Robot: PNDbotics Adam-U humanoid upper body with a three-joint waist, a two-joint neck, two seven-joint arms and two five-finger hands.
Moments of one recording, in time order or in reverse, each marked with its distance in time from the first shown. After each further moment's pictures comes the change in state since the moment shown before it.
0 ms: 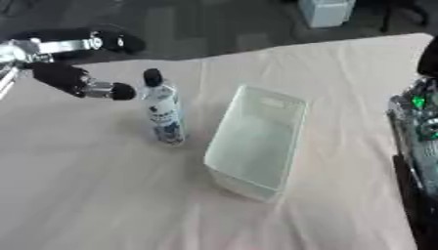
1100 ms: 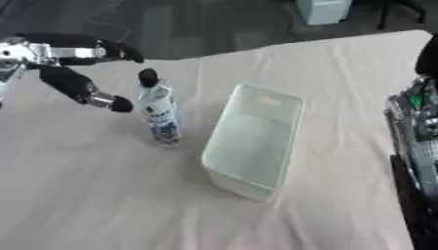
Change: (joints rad) left arm -0.040 -0.026 -0.006 0.092 -0.165 -0.050 -0.043; right arm -0.009 0.010 0.005 0.000 0.000 -0.005 0.004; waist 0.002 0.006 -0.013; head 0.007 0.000
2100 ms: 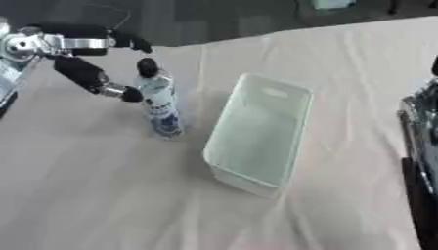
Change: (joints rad) left arm -0.017 0.010 0.008 0.028 -0.035 -0.027 0.030; right arm -0.014 0.012 0.000 0.000 -0.015 -0.008 -0.004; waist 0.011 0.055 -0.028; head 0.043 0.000
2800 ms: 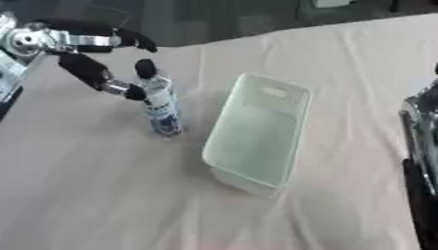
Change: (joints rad) left arm -0.009 0.000 -0.002 0.003 0.011 -0.006 -0.034; right arm -0.013 0.014 0.008 0.000 -0.001 -0.008 0.007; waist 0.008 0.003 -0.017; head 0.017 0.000
